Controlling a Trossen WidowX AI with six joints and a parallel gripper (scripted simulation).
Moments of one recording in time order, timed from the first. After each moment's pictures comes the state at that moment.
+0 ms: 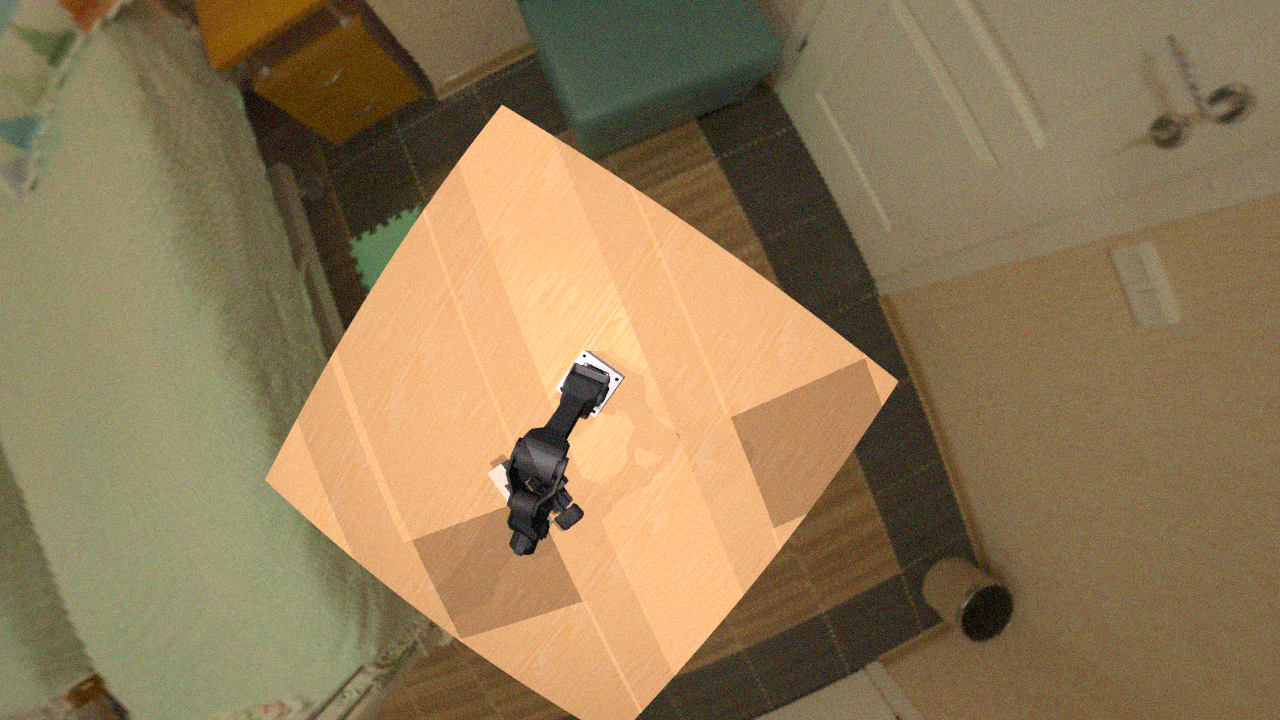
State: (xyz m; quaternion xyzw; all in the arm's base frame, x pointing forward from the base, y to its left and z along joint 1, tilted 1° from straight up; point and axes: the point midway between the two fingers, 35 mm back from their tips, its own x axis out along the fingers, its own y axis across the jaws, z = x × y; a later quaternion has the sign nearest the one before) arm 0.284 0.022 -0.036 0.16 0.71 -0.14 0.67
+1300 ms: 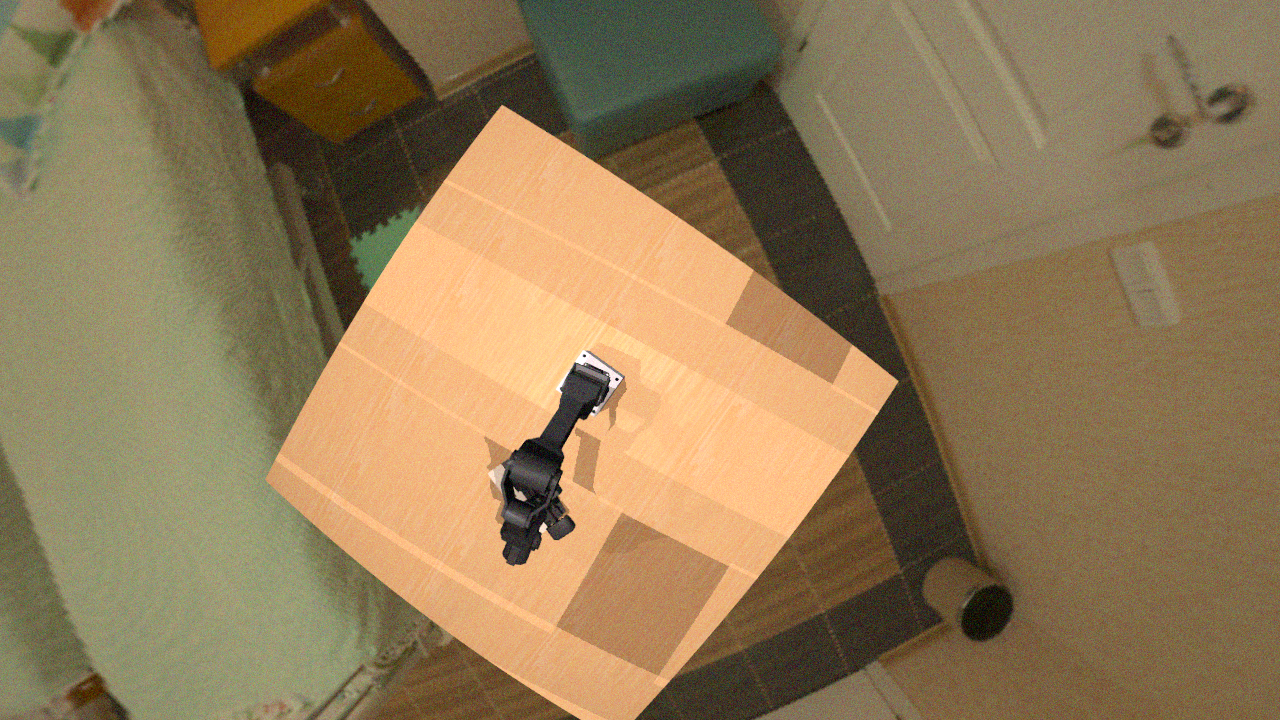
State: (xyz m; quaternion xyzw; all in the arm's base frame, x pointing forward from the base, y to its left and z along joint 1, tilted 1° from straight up) arm 0.315 0.018 -0.038 0.19 0.70 -0.17 0.67
